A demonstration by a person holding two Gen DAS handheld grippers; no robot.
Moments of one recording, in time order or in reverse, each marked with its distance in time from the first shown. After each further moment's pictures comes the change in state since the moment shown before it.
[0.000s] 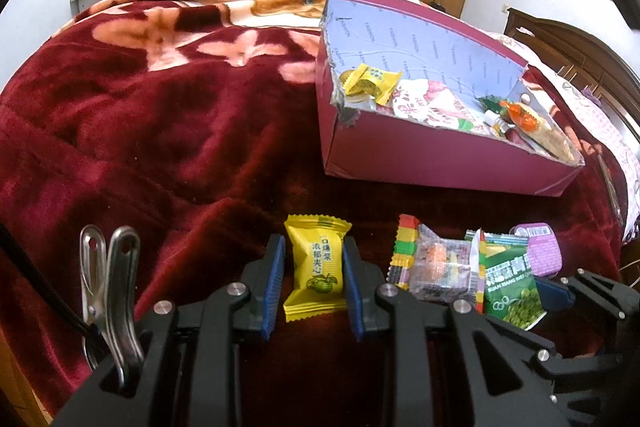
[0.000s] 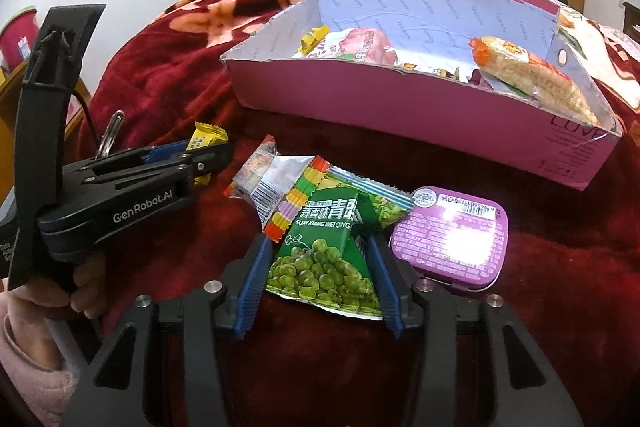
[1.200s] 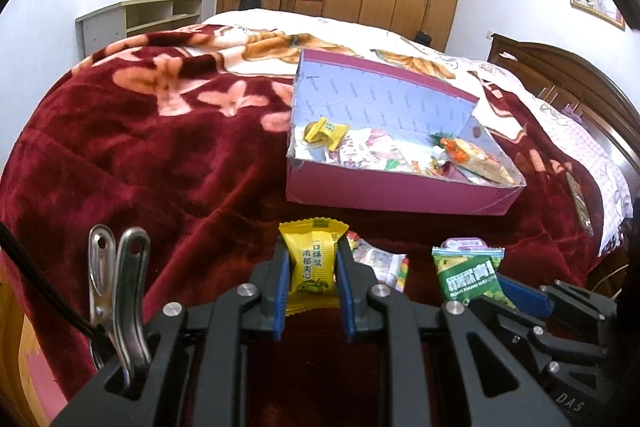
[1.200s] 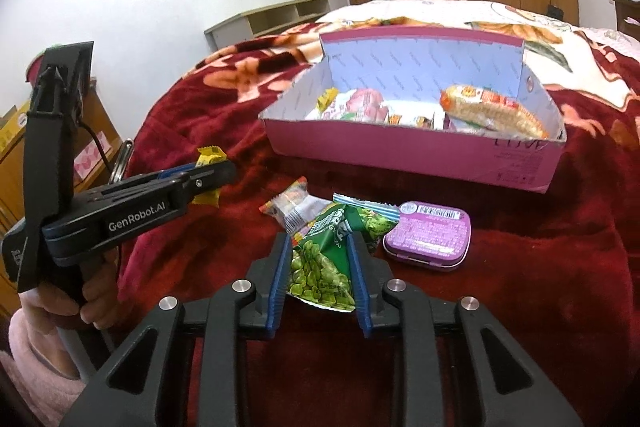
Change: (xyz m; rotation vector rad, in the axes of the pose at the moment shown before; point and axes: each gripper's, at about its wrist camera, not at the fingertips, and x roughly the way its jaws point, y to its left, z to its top) left arm -0.072 -0.022 -0.003 -0.004 -0.118 -0.043; right arm -0.067 -0.005 -0.018 0.038 -0.177 0.087
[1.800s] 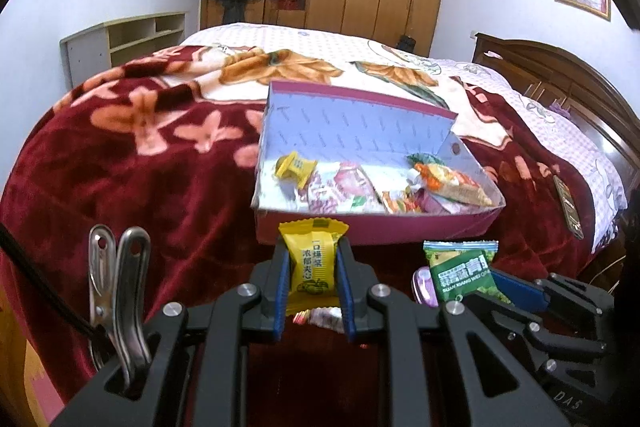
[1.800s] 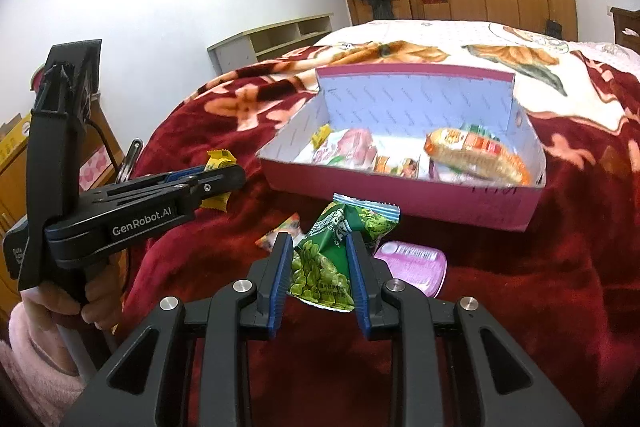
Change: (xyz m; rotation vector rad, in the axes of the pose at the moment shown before) left arm -0.004 -0.024 0.031 0.056 -0.030 -0.029; right arm -0.017 -0.010 0.025 -0.017 -0.063 -0.002
